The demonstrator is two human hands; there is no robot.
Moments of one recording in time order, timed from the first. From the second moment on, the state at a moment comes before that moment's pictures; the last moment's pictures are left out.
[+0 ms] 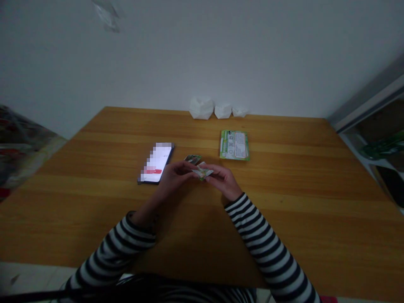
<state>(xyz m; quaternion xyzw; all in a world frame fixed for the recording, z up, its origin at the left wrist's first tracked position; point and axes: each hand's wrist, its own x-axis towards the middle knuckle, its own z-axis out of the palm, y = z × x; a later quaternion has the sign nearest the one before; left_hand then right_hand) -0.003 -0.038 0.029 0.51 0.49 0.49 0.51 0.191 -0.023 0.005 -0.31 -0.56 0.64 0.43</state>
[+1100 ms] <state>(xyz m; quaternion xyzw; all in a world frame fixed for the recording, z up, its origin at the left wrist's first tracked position) 0.007 -0.041 0.026 0.44 0.52 0.55 0.48 0.180 -0.023 0.005 -0.42 -0.49 0.52 0.56</state>
